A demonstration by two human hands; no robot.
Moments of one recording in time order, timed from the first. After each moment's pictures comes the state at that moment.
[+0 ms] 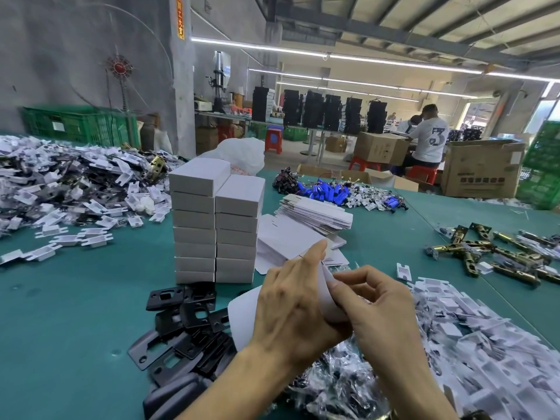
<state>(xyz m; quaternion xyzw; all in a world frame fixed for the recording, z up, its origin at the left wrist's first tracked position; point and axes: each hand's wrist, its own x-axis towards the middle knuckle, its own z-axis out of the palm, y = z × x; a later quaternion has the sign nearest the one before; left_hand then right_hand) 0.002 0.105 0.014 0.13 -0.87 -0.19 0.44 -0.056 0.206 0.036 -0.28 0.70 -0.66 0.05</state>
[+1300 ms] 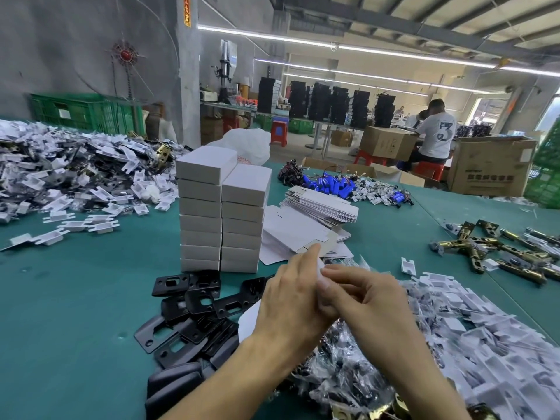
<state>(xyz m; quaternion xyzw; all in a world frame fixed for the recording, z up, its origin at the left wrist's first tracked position) 0.000 0.099 -0.001 0.20 -0.89 -0.29 0.30 -0.054 0.207 0.037 -0.38 0.72 -0.58 0.09</state>
